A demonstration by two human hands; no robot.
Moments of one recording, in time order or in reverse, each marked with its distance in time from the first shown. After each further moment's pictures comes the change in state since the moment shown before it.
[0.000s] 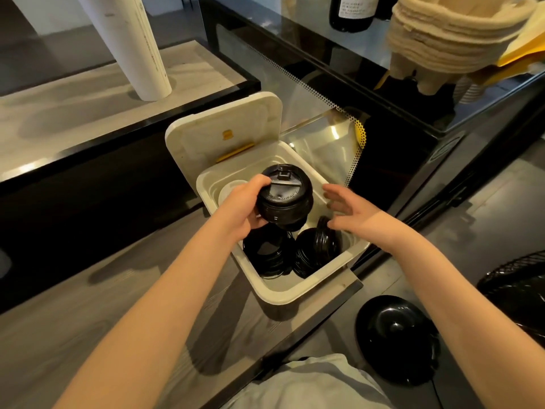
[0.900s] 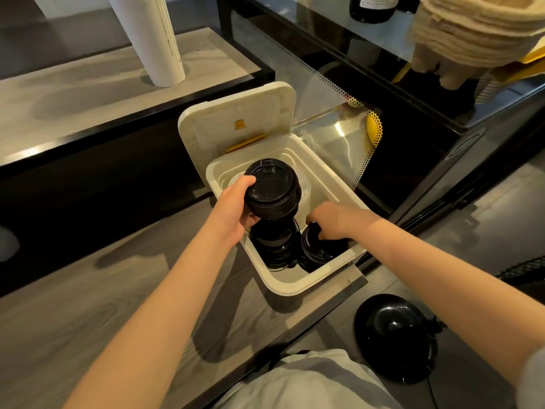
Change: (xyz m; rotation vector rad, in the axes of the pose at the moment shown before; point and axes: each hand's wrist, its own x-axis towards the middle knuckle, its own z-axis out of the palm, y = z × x) left_hand -0.002 -0.020 -0.031 -0.196 0.027 0.094; right_hand 0.057 0.000 0.038 -1.160 -0.308 0.015
